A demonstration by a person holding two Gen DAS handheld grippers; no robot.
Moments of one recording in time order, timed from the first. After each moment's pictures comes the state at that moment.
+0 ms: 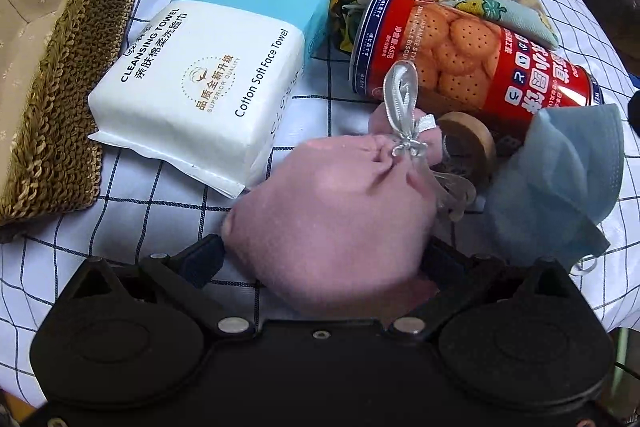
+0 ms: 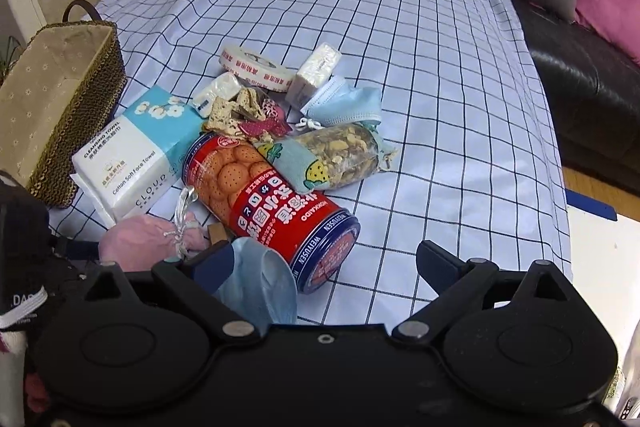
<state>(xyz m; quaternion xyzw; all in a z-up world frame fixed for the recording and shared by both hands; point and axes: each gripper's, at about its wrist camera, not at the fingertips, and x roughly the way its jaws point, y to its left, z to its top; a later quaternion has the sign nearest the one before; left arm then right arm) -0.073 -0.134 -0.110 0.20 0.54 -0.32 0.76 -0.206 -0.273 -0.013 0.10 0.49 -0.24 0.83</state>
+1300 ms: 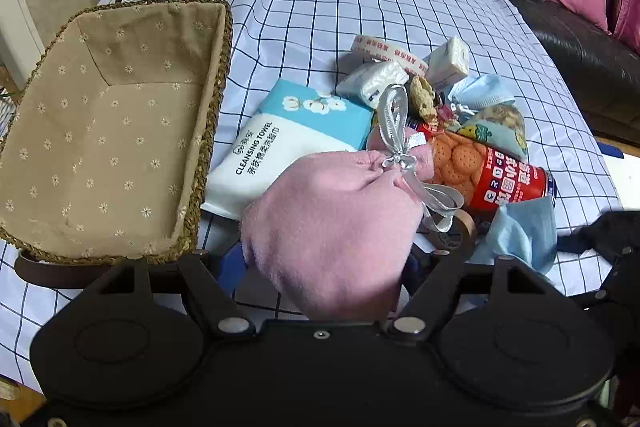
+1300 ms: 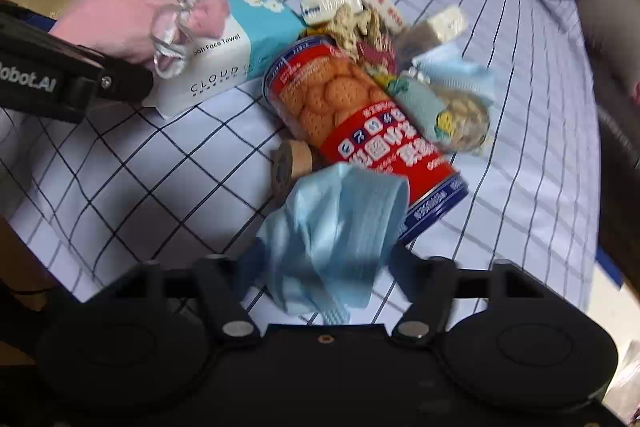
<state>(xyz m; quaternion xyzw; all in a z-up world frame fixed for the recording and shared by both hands) -0.068 -0.092 -0.028 0.14 0.45 -0.32 0.82 -0.183 -0.215 -0.069 -0.03 0.55 -0.15 0.82</state>
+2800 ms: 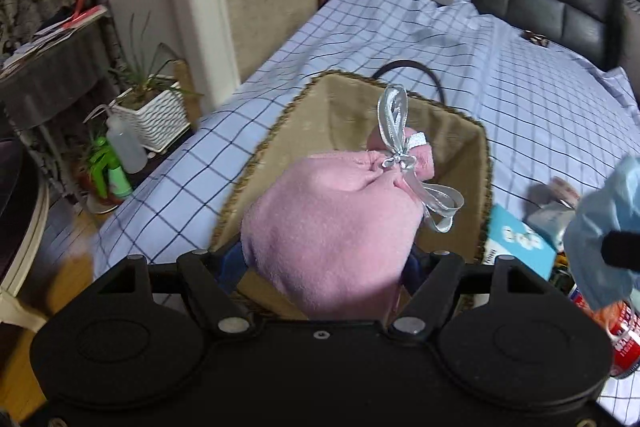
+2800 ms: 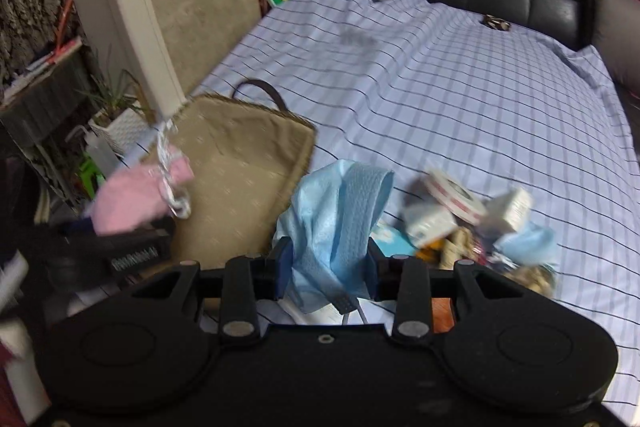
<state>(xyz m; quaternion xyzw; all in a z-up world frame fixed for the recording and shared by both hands) 0.006 0.002 0.016 0.06 0.39 -0.10 0.91 -0.076 -0.154 0.072 0.09 0.41 -0.11 0.90</state>
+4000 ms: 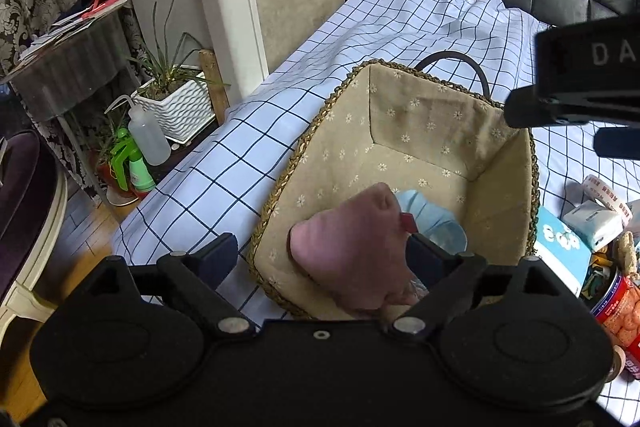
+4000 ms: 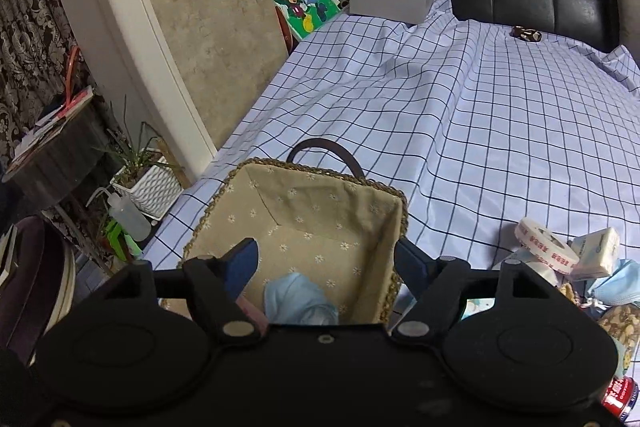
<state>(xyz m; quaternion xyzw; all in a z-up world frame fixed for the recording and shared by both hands) 0.021 0.017 0.008 0.07 0.40 -0.07 0.91 0.024 -0.125 0.061 0.14 0.36 -0.10 0.92</state>
